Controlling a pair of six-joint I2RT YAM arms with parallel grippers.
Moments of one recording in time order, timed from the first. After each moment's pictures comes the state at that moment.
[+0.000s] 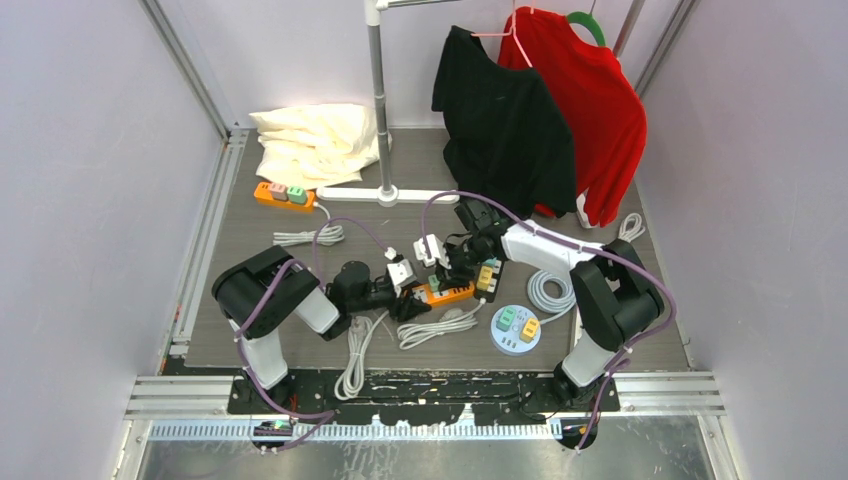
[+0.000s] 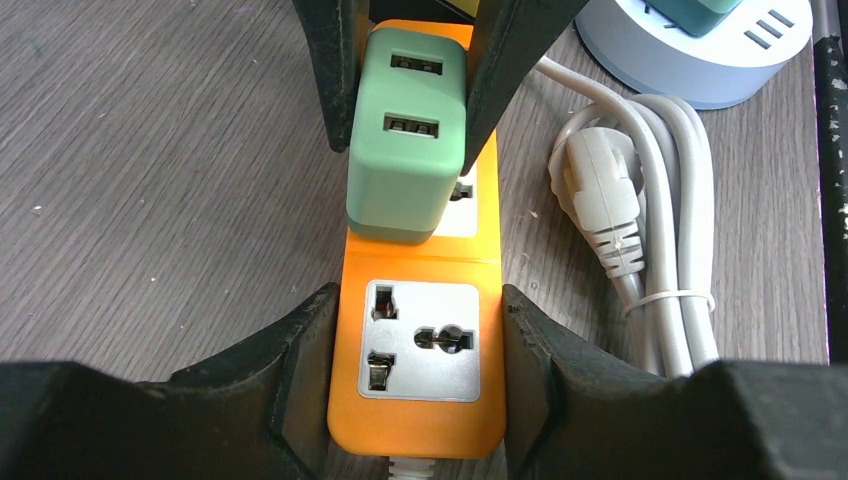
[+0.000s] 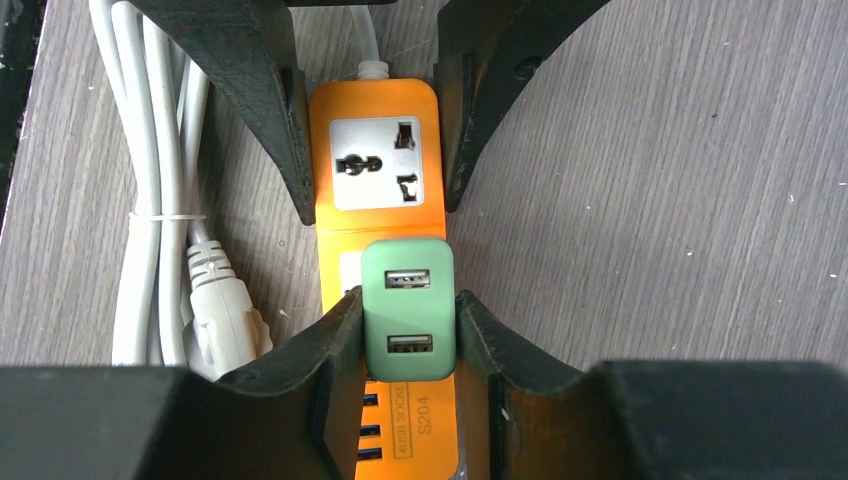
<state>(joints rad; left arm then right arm) -0.73 1.82 0.36 1.17 0.51 0.06 0.58 1.66 1.02 -0.51 -0.74 -1.09</state>
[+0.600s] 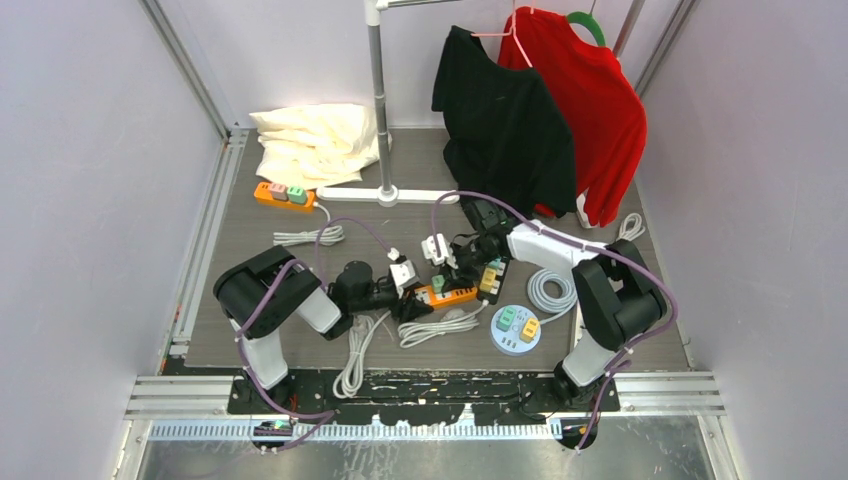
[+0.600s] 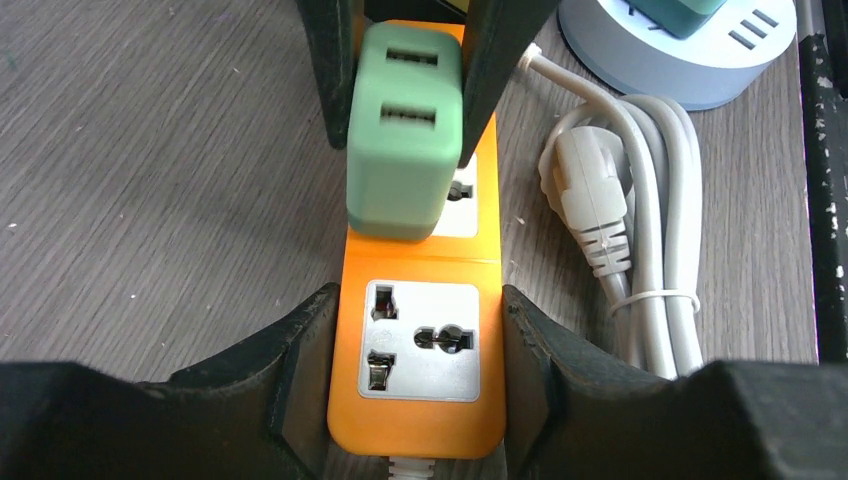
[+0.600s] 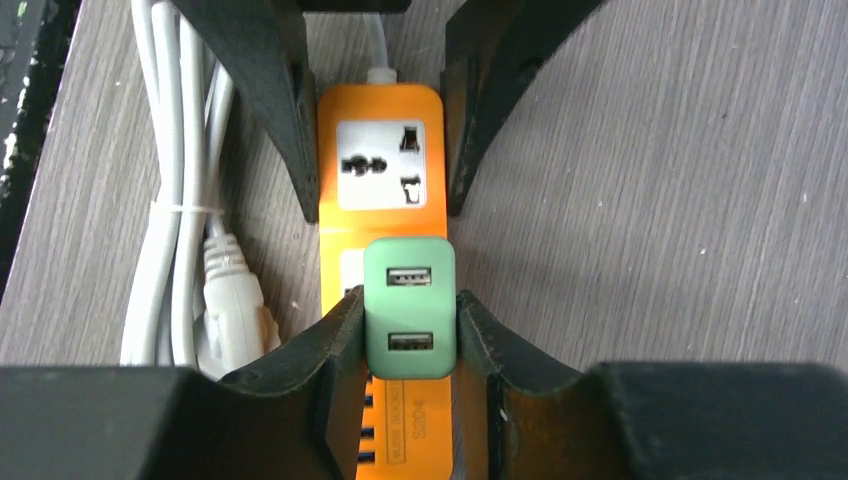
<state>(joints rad) -0.74 1.82 0.37 1.16 0.52 0.06 0.52 1.65 1.00 -0.54 -0.82 -1.15</state>
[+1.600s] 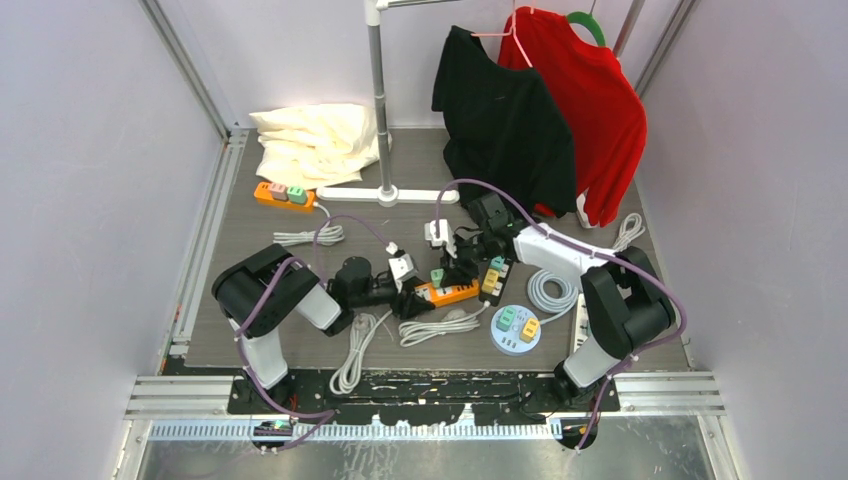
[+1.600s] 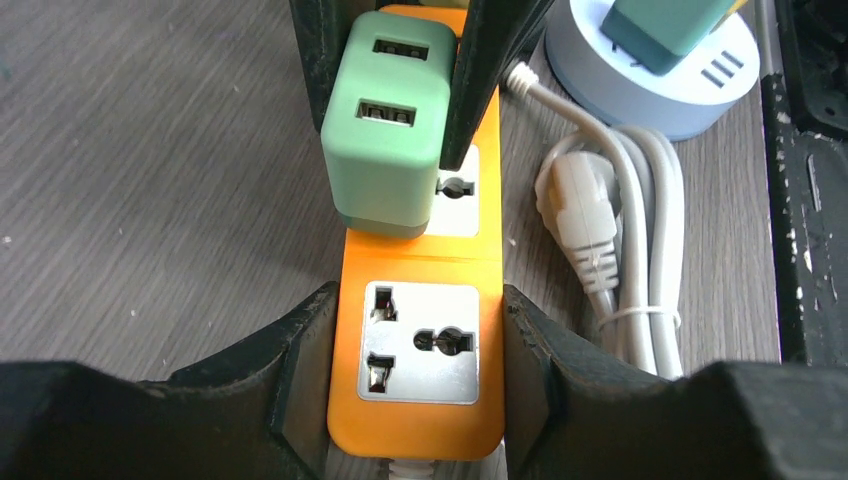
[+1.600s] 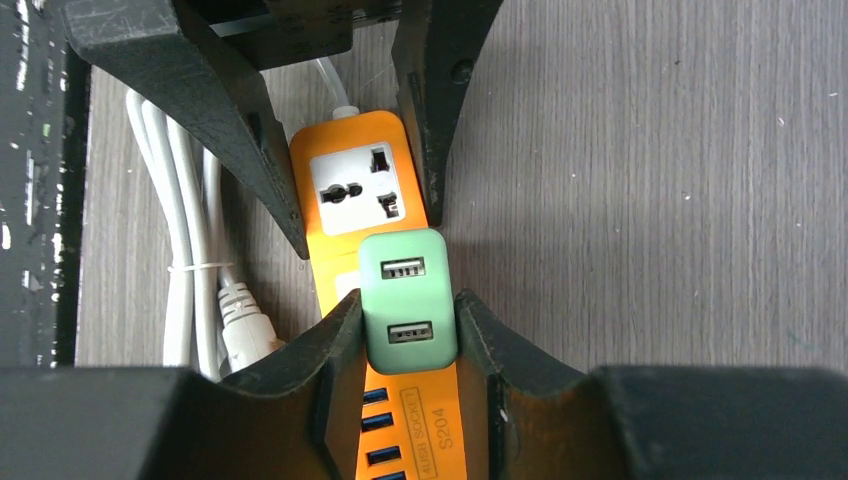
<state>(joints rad) -0.72 1.82 0.39 1.15 0.57 0.01 0.53 1.59 0.96 -0.39 -0.77 -0.81</state>
